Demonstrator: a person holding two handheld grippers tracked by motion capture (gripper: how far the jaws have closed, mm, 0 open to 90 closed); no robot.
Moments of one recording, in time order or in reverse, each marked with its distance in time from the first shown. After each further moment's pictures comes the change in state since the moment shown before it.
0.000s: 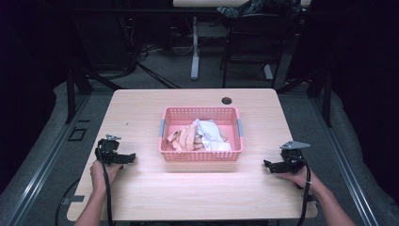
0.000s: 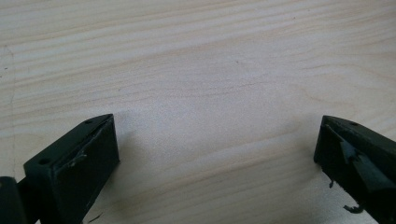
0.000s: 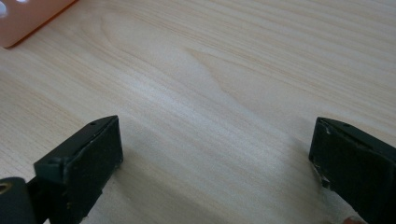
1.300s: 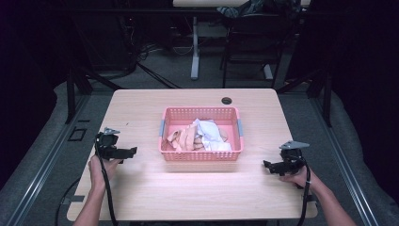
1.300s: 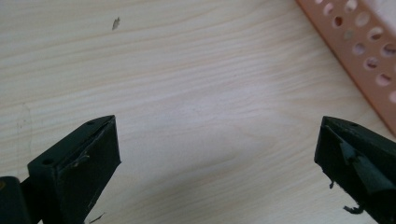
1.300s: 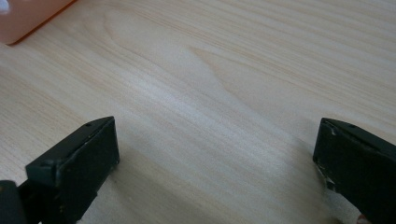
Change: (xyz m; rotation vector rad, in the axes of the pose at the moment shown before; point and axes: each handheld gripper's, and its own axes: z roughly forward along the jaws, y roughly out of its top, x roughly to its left) left arm -0.013 0.026 -0.039 -0.088 -0.074 0.025; right arm 0.000 0.001 0.001 0.008 0.007 -0.011
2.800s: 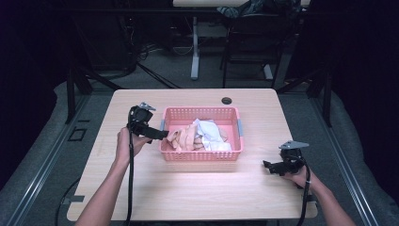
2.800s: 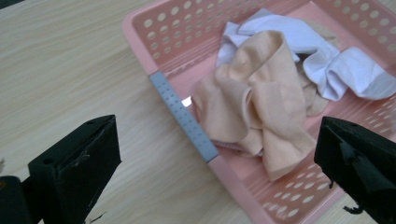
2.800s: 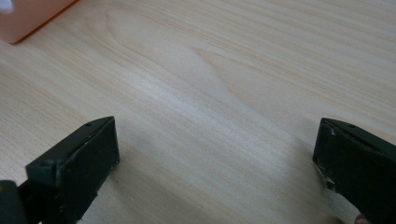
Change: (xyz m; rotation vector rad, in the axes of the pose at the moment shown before) left arm -0.095 0.107 0.004 0.045 -0.196 0.230; right arm 0.000 0.000 0.000 0.003 0.005 -0.005
